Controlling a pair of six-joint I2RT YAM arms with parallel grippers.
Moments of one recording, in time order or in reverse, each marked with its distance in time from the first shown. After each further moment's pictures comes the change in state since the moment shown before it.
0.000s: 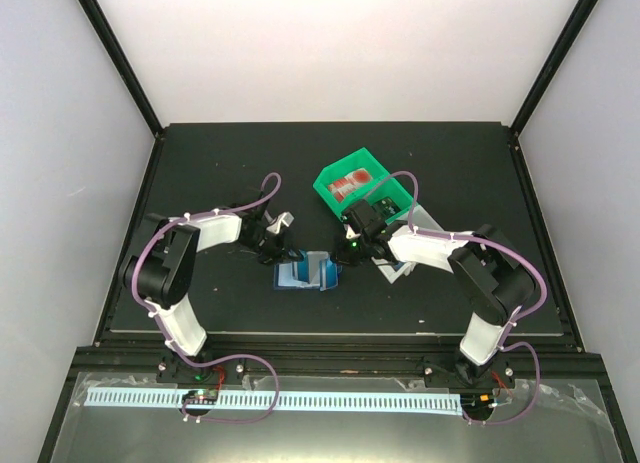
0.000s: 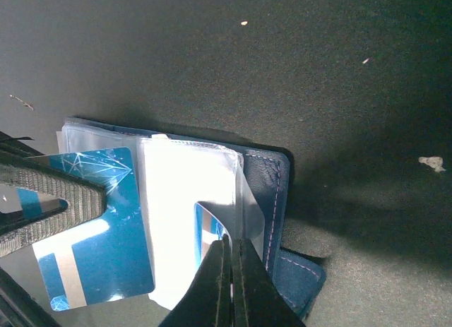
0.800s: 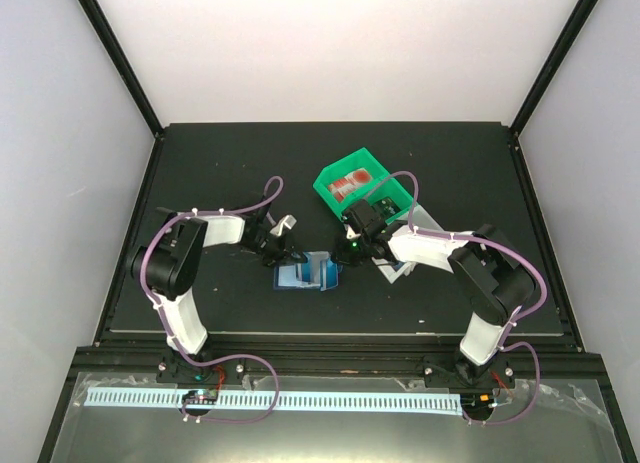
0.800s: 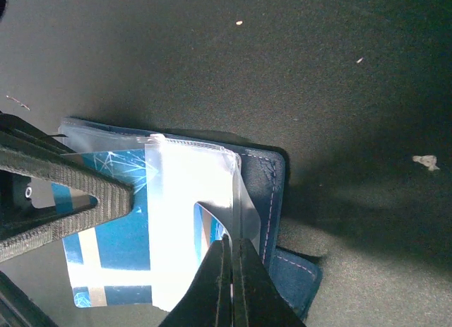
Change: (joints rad) left arm -0.001 0.074 -0.011 0.086 0.076 -0.020; right arm 0.000 0.000 0.000 -0.005 0.003 0.000
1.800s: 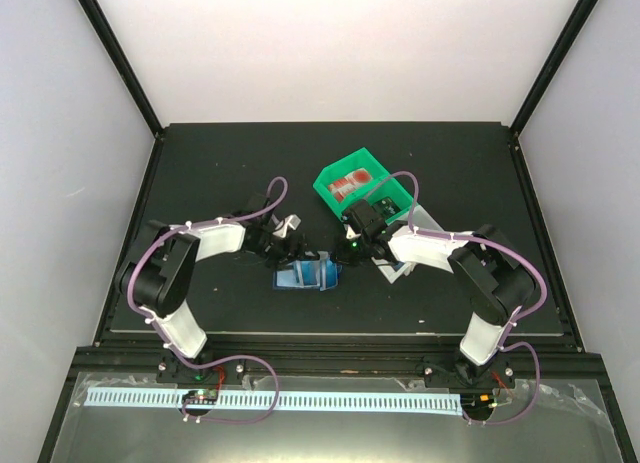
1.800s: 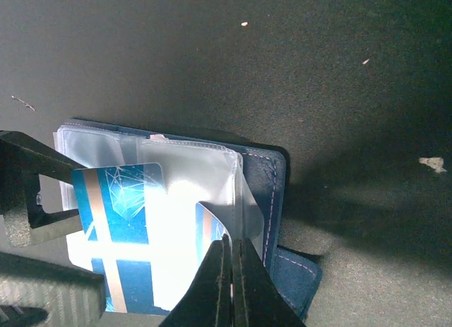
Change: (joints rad) left arm -0.060 -0.113 -0.061 0.054 -0.080 -0.059; right arm 0.000 -0.001 -0.004 0.012 -0.005 0.003
